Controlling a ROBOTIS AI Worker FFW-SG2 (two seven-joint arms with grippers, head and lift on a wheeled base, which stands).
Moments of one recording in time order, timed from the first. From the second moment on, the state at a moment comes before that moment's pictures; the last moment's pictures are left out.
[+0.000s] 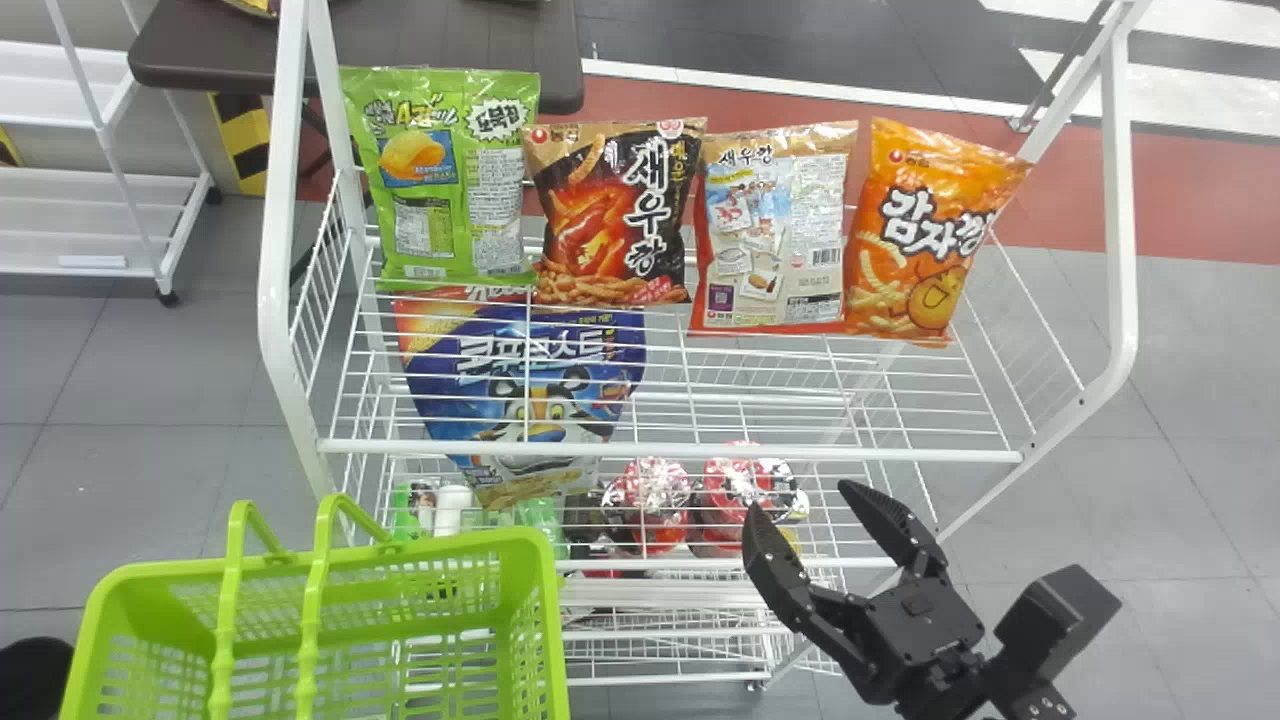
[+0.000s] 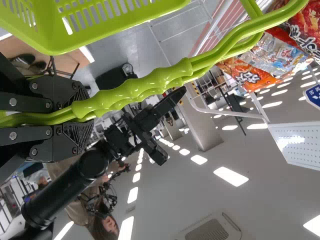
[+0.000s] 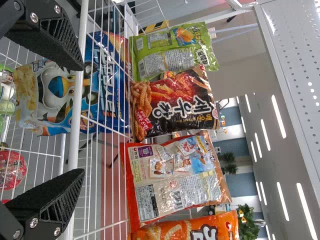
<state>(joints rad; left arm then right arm) 0.59 0.17 0.28 -2.02 0.30 0.98 -1.57 0.69 0.00 -0.17 -1.99 -0.20 -0.03 0.49</state>
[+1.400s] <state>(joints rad) 0.59 0.19 0.27 -2.01 0.31 0.99 -1.57 0.45 0.00 0.03 -2.00 -0.14 0.14 0.32</state>
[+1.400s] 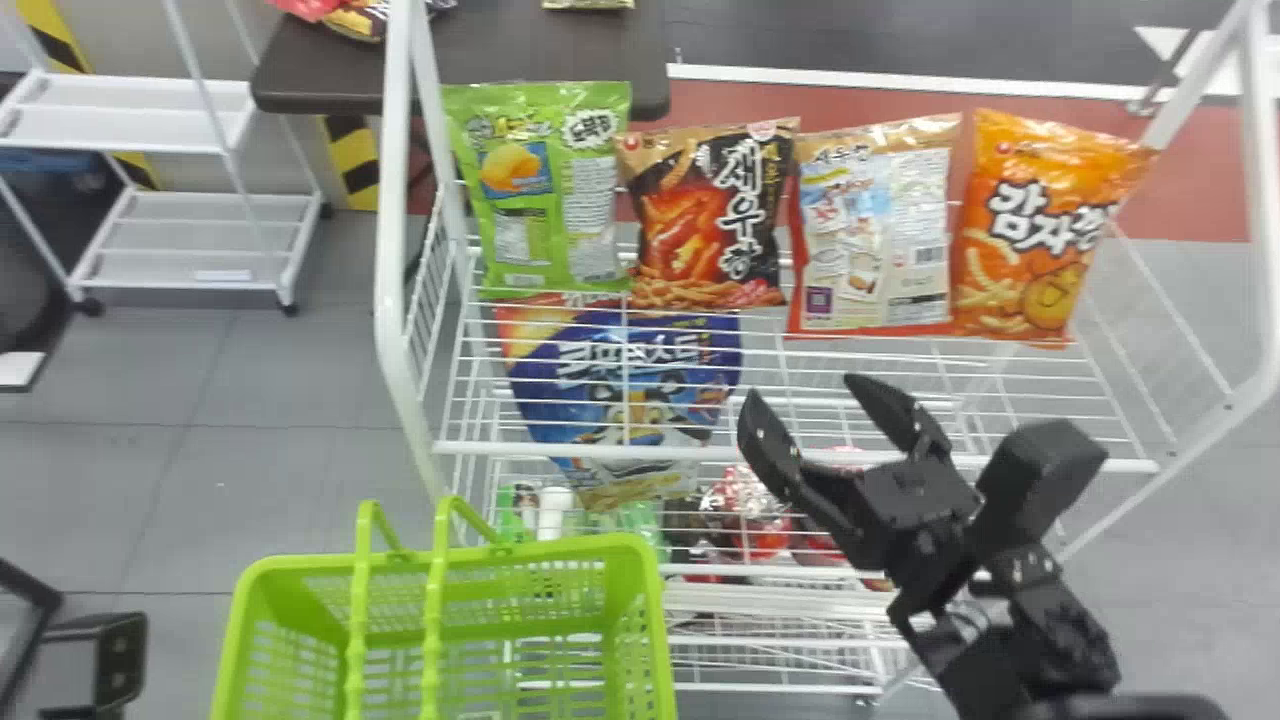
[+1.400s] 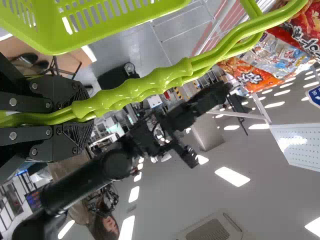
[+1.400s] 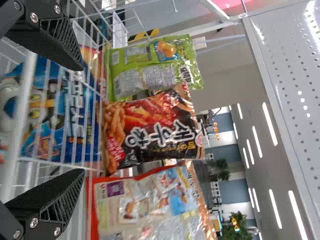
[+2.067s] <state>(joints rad) 0.59 0.21 0.28 -2.01 0.33 0.99 -1.57 -0.08 0.00 0.27 -1.54 -0.17 0.21 0.26</state>
